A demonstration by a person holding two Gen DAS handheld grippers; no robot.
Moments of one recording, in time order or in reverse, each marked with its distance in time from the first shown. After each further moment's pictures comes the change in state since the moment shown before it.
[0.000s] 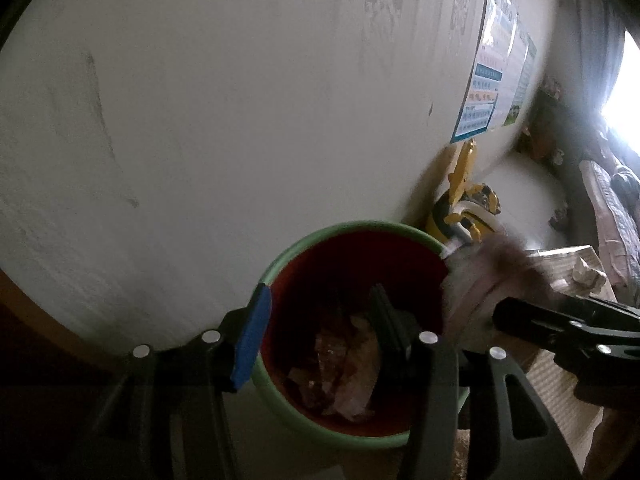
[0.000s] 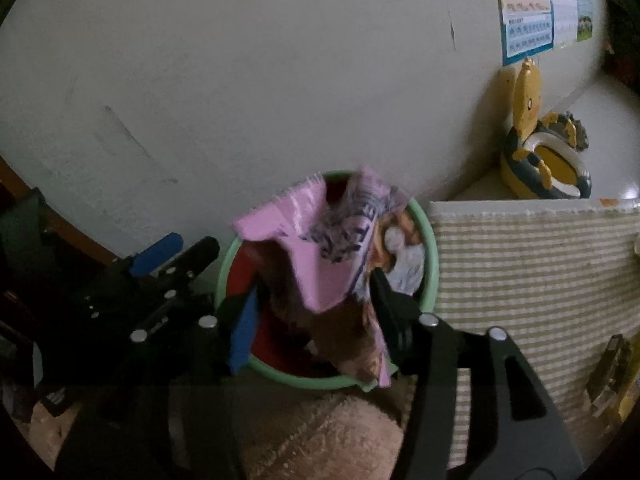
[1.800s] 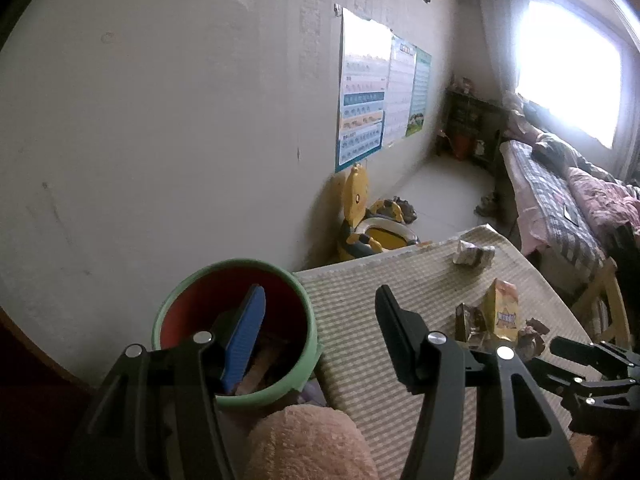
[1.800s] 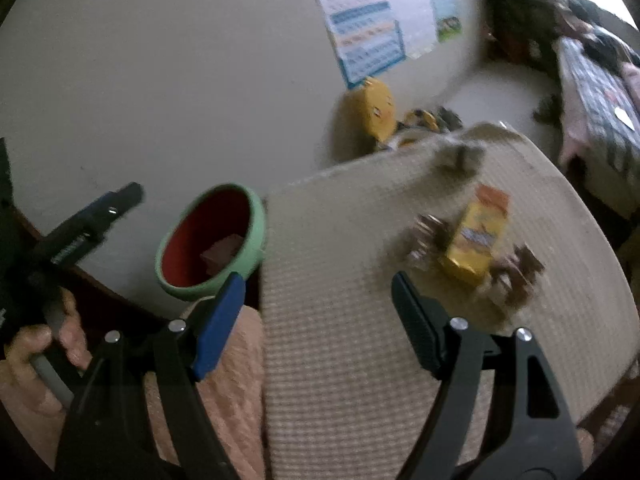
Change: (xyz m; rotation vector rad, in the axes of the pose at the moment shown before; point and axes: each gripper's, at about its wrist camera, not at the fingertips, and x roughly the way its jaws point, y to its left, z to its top) left arm -0.137 -0.135 -0.032 0.210 -0.154 -0.190; right arm -0.202 -0.091 -0.150 0.245 -0.206 -0.257
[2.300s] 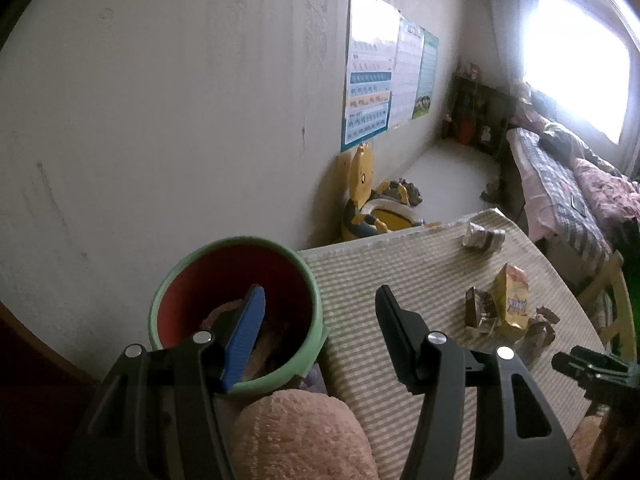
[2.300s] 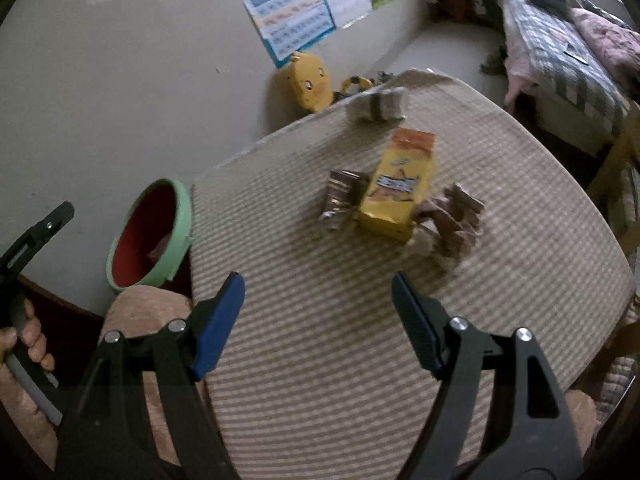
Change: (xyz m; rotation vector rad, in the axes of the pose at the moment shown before) left arm 0.022 0.005 -0.009 -0.006 0.073 0.008; right arm 0.013 -0.070 -0.024 0.157 0.058 -0.119
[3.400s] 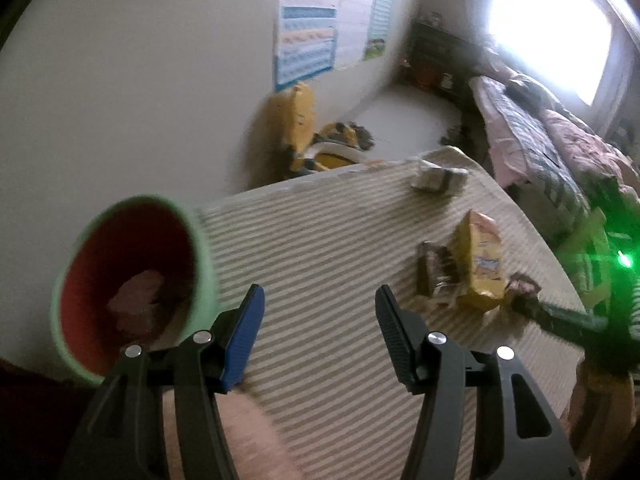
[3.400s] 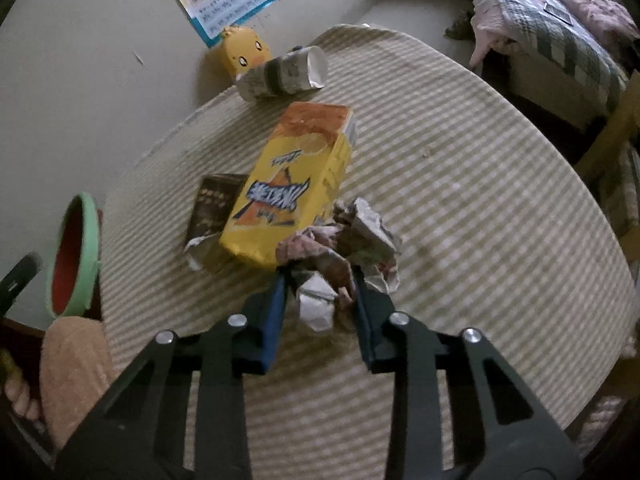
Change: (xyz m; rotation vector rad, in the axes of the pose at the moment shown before) left arm 0.091 -0.090 -0.015 0.075 0.191 -0.166; right arm 0.072 -0.090 0.027 0.077 0.095 -0.084
